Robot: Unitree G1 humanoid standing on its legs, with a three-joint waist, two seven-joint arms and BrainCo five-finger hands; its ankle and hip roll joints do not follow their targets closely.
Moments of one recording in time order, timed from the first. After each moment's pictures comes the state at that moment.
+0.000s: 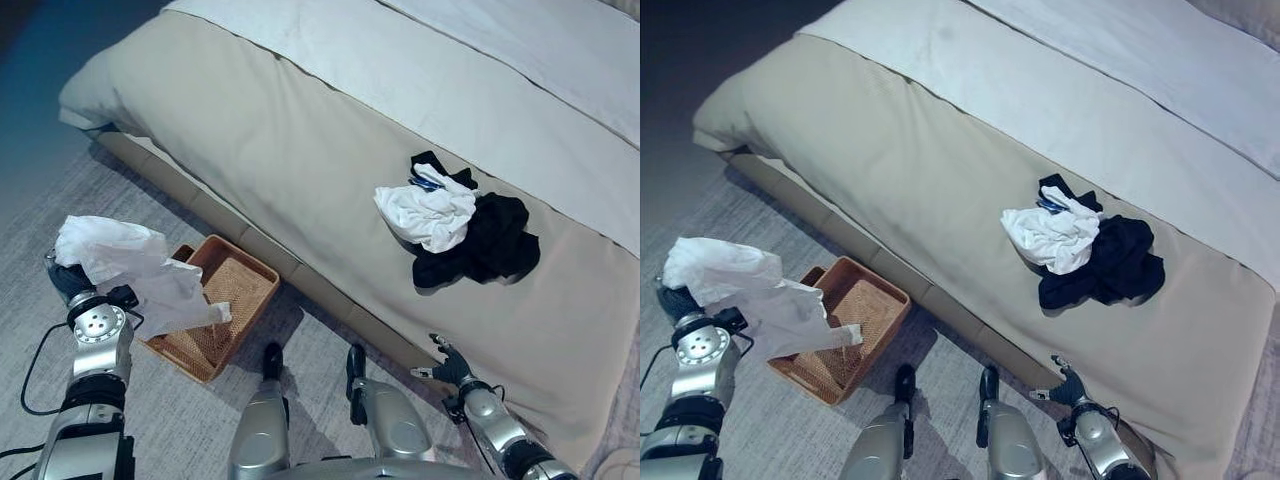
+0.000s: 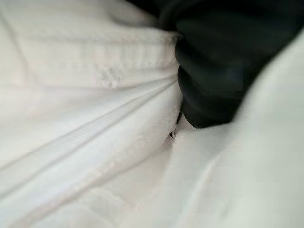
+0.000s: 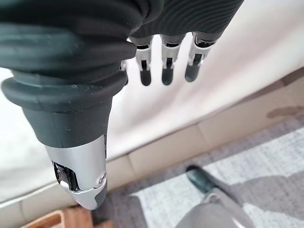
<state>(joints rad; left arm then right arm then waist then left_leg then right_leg) -0.30 0.60 0.18 0.76 -0.32 -0.33 0.50 -0.06 -0.35 0.29 0.87 -0.07 -0.16 -0.15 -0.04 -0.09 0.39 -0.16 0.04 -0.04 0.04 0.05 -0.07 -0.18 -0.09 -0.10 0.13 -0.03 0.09</state>
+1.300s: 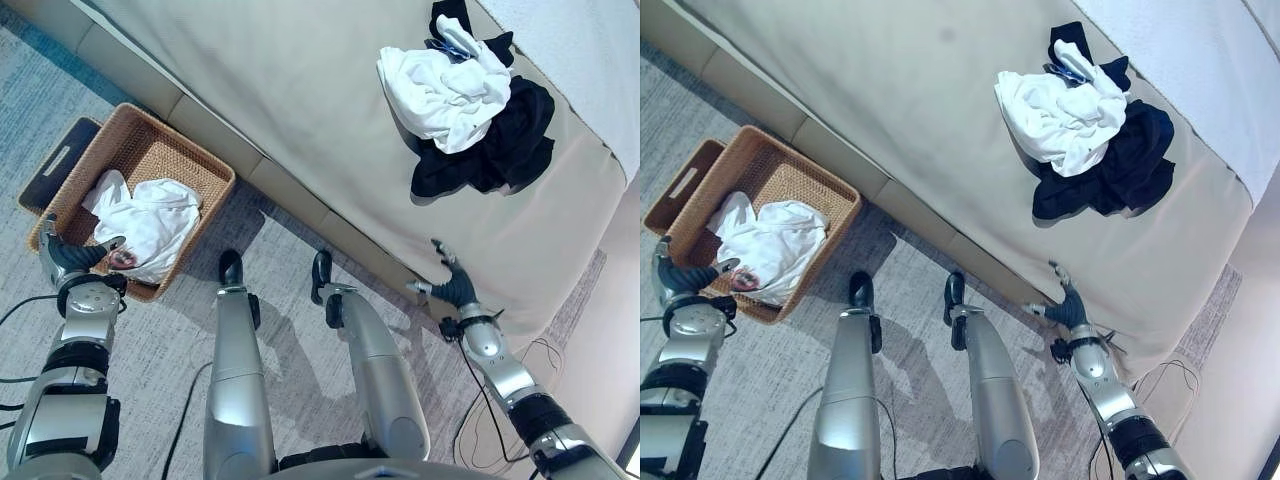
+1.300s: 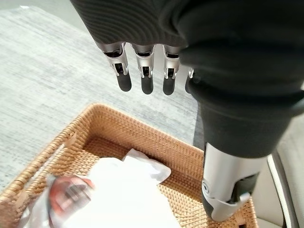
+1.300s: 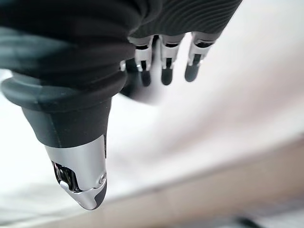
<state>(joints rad) -0.45 0.73 0.02 0.96 -0.13 -0.14 0.53 -0.15 -0.47 0.24 0.25 0.02 -0.26 -0.29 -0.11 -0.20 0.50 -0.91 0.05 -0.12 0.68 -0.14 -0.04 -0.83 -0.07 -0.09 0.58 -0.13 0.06</state>
